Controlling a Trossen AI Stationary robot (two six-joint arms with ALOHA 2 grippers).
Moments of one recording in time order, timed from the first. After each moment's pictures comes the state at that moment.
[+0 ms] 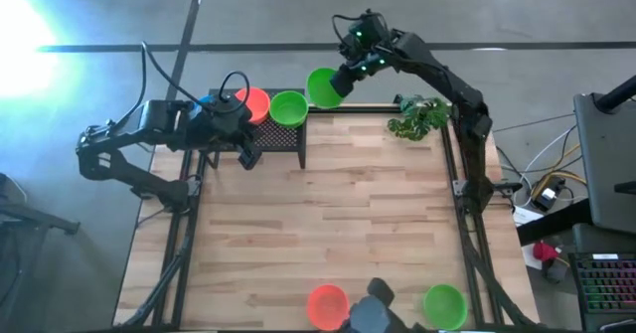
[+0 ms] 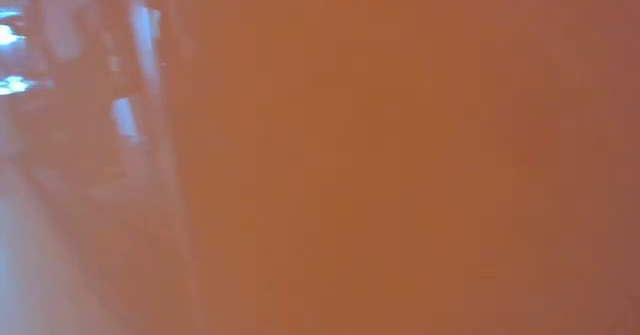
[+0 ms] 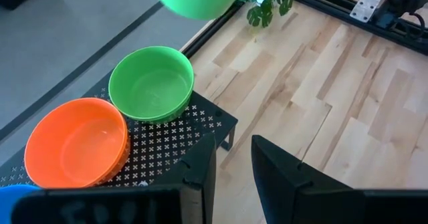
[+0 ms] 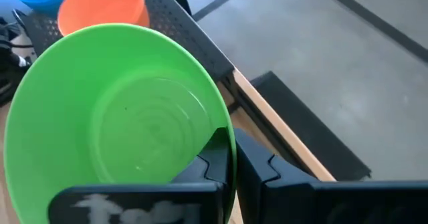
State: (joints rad) left arm 0.04 1.23 1.68 -1.23 -0.44 -0.42; right arm -0.65 2.00 2.26 -1.07 -0.19 0.10
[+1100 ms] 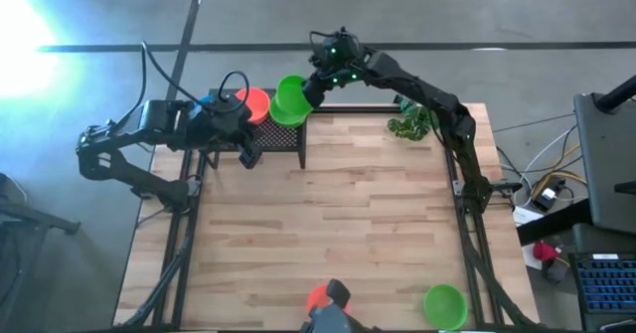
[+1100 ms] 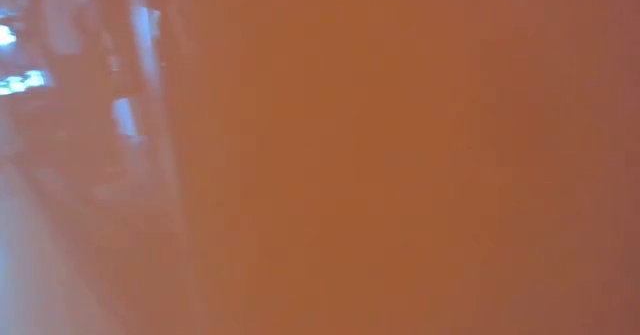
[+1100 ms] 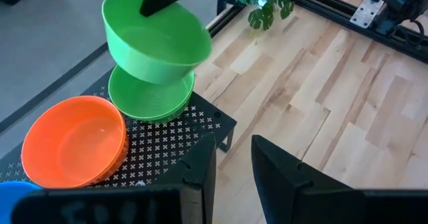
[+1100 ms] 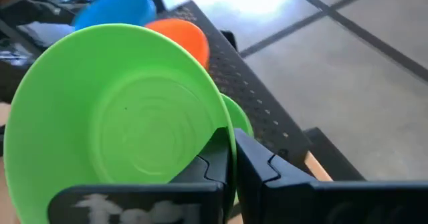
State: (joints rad) left arm 0.04 1.23 1.68 -1.22 -0.45 -0.45; right arm -0.56 2.13 2.22 -0.70 -0.25 0.15
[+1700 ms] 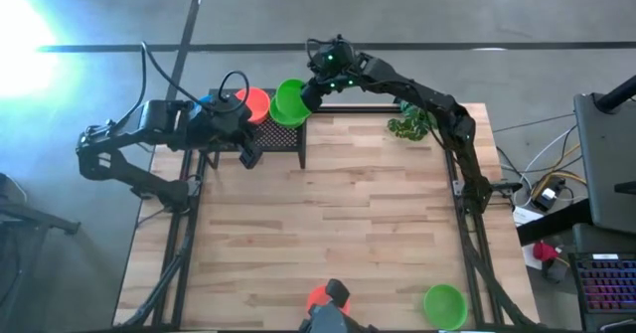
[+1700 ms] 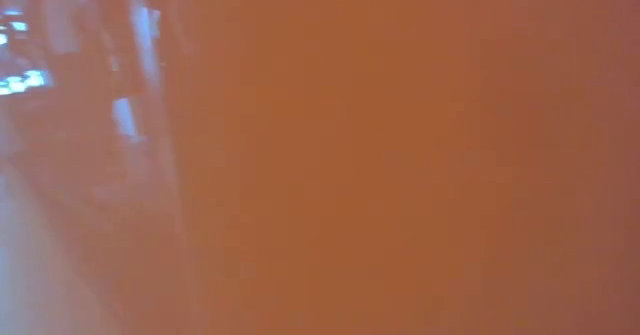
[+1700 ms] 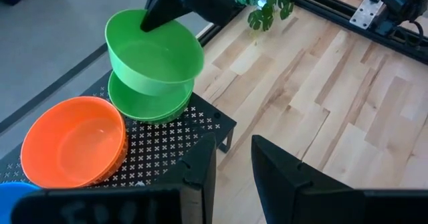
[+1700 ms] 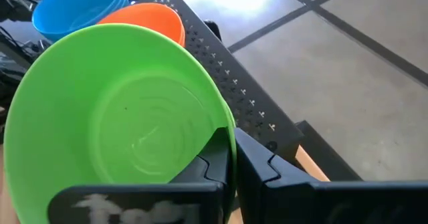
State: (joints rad) left arm 0.04 1.23 1.68 -1.22 -0.45 -0.45; right arm -0.55 2.13 2.13 -0.62 -0.18 0.16
